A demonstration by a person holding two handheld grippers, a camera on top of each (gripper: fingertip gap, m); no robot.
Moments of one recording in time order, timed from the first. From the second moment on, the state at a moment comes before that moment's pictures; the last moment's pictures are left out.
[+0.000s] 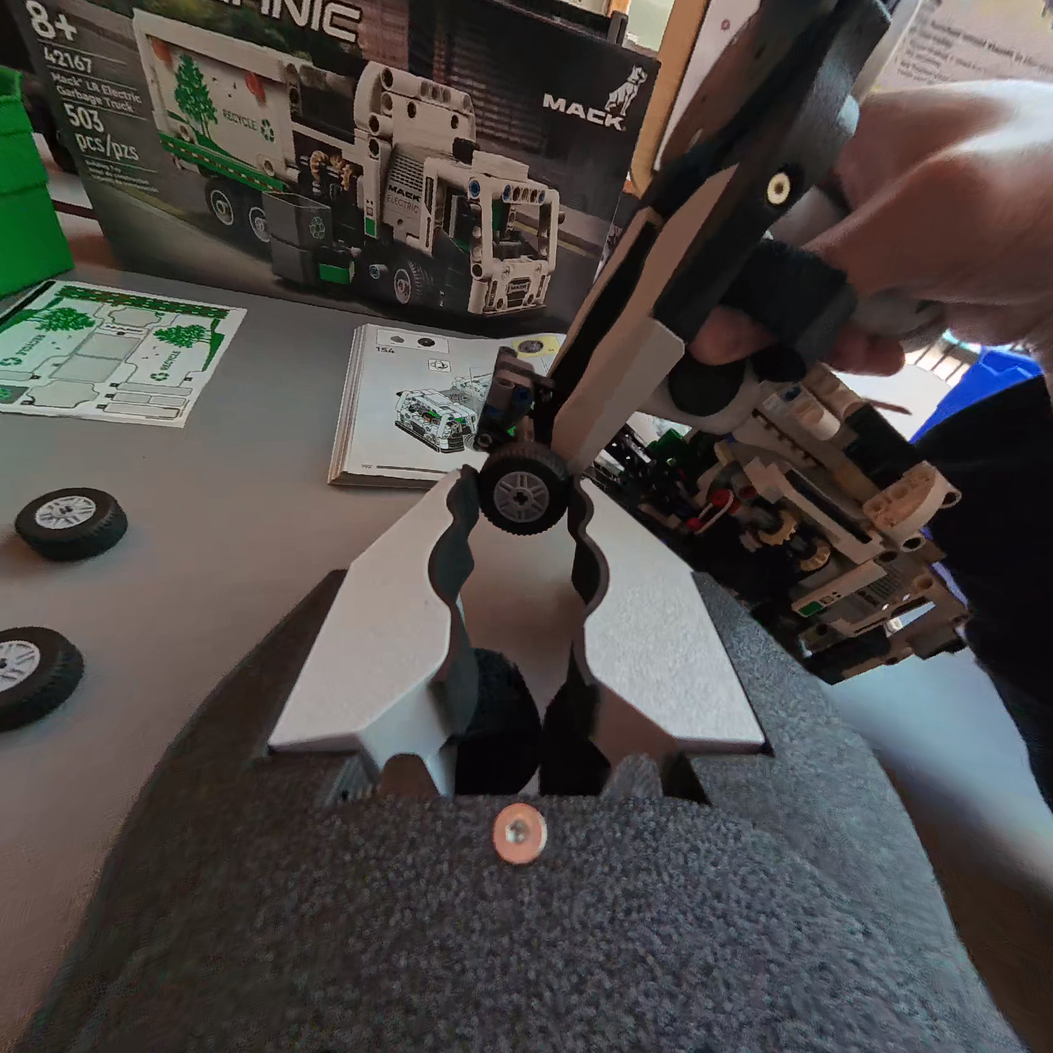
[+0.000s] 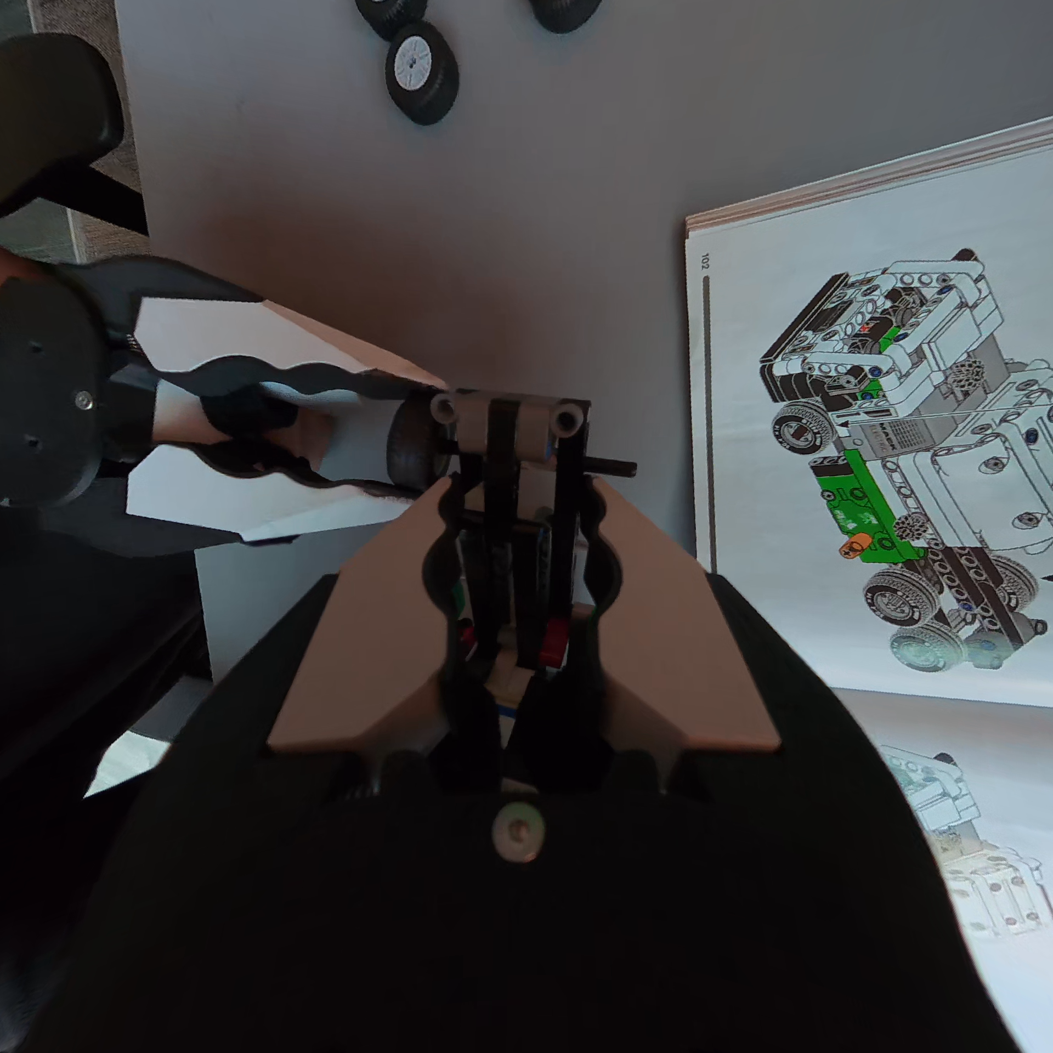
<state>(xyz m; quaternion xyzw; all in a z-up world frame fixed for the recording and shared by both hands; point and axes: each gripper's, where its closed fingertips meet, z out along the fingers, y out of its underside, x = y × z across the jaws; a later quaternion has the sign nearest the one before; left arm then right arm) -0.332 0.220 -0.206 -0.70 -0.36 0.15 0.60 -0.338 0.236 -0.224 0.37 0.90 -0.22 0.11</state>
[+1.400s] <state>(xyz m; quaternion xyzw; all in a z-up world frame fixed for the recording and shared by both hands) -0.350 0.232 -0.204 -0.65 0.21 0.60 0.42 -0.353 0.248 -0.224 0.42 0.87 -0.23 0.12</state>
